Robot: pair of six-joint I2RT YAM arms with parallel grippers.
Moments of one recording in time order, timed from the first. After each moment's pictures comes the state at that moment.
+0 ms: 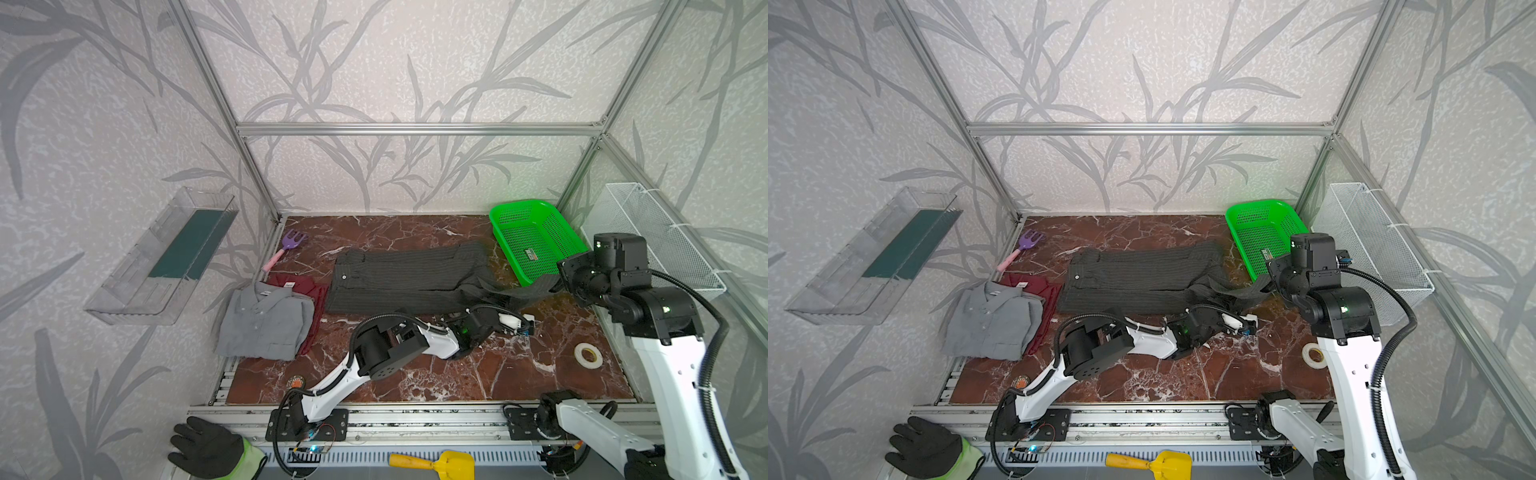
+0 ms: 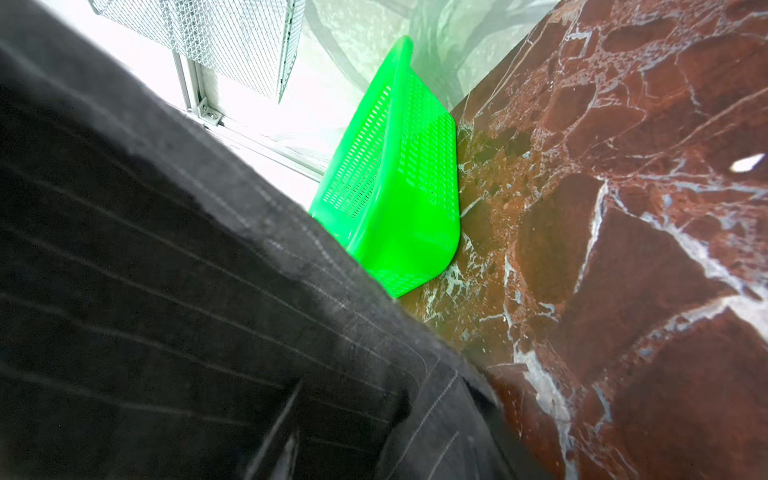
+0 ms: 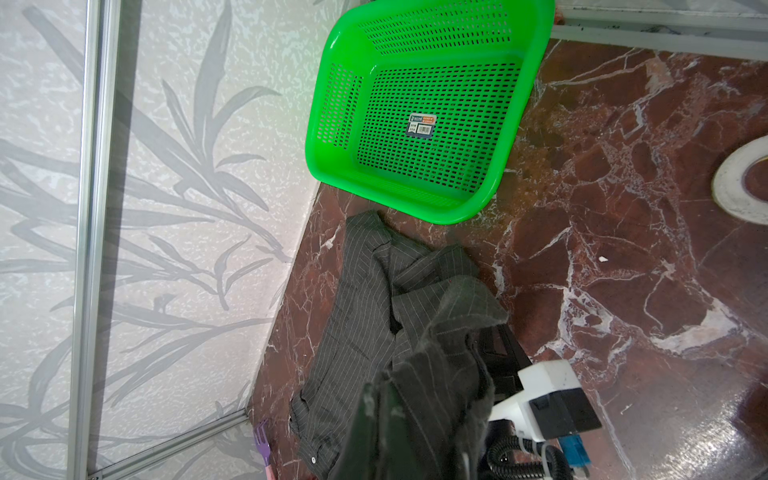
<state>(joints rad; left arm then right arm) -1.16 2.37 1.44 0.80 -0.32 1.03 0.11 1.00 1.47 -1.18 0.16 1.24</state>
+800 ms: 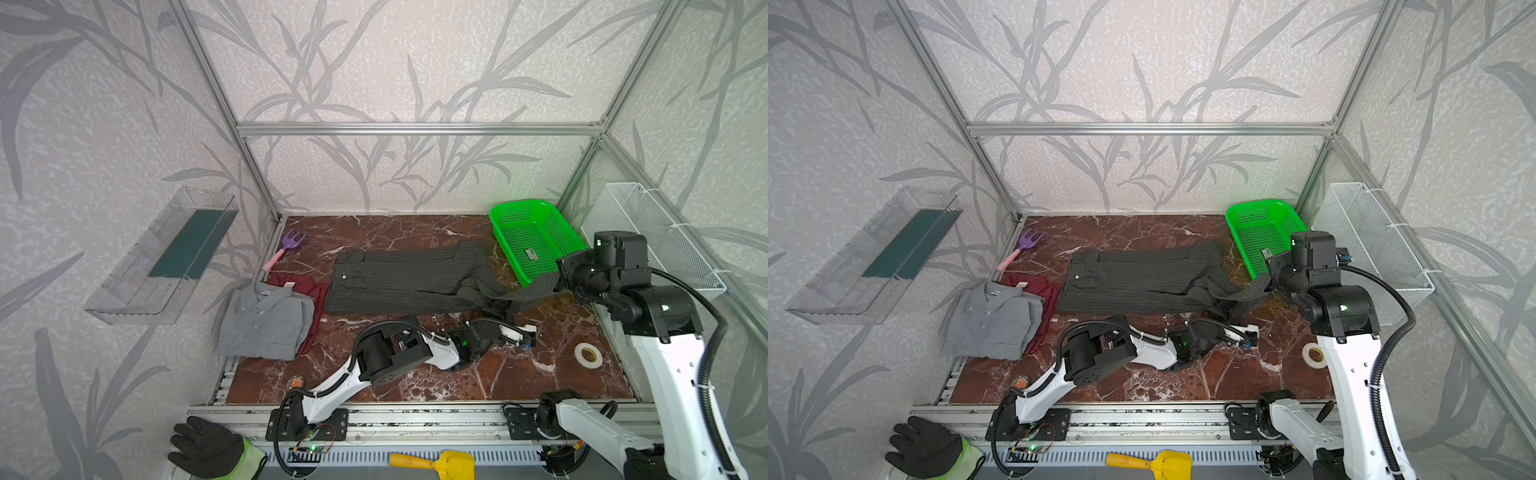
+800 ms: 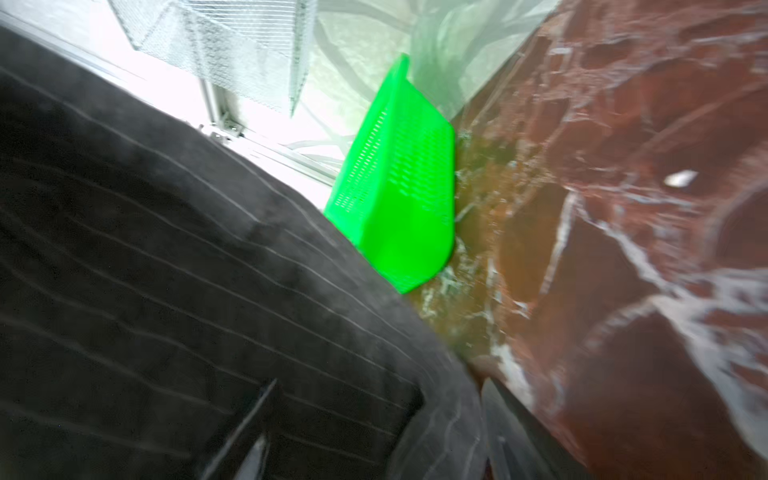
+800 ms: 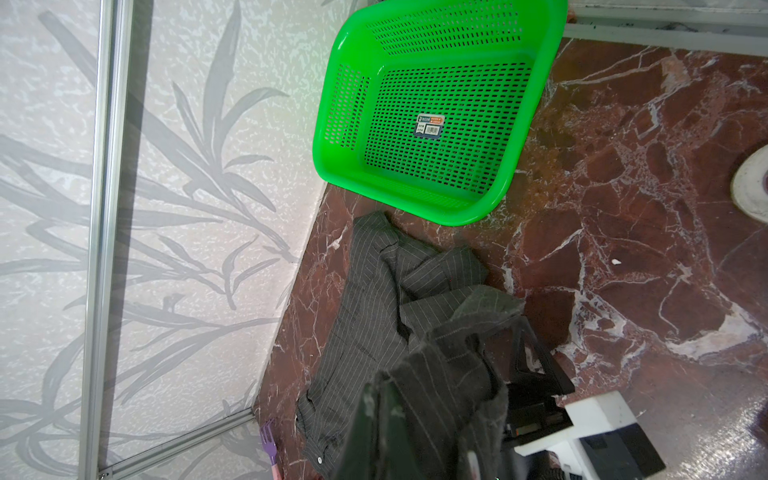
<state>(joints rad) -1.20 2.37 1.41 0.91 -0.41 1.07 0.11 1.00 1.47 -1.16 0.15 1.25</state>
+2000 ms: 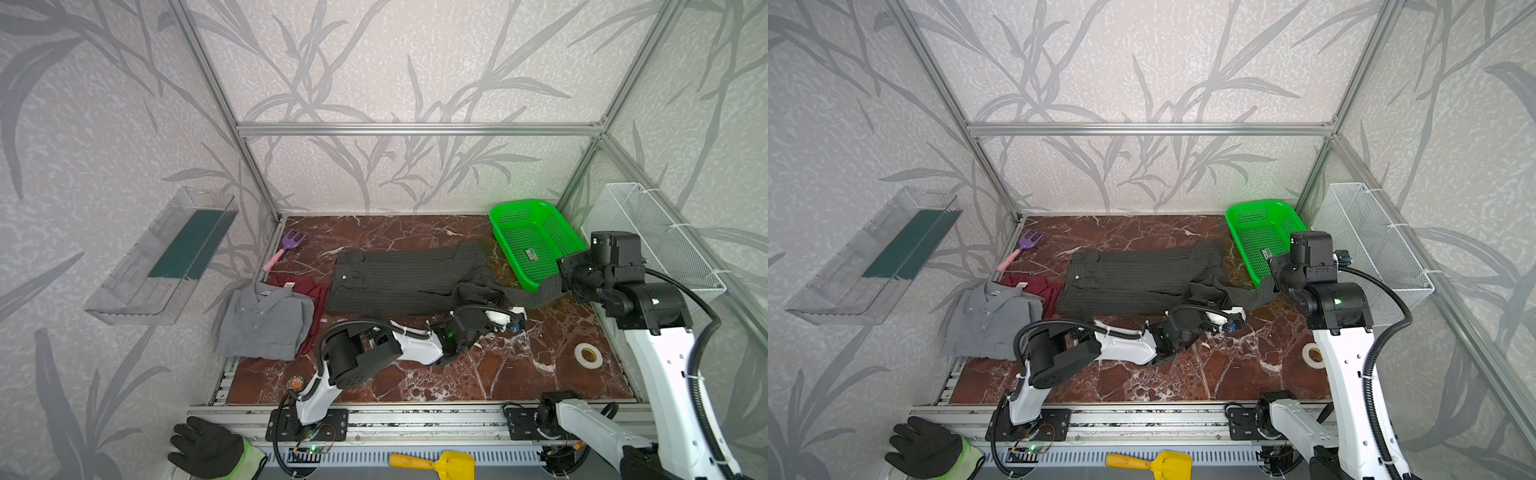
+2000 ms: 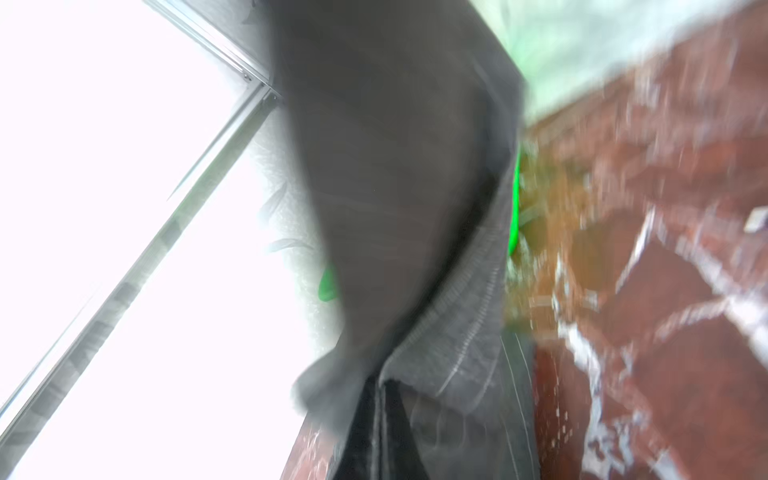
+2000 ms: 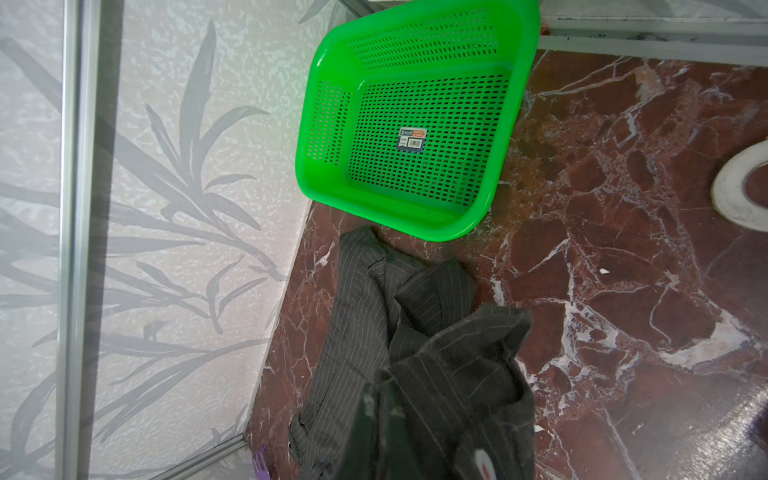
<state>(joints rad) -1.18 2.04 1.16 0.84 -0.38 0.82 0.05 1.03 1.40 -1.12 0.17 1.25</state>
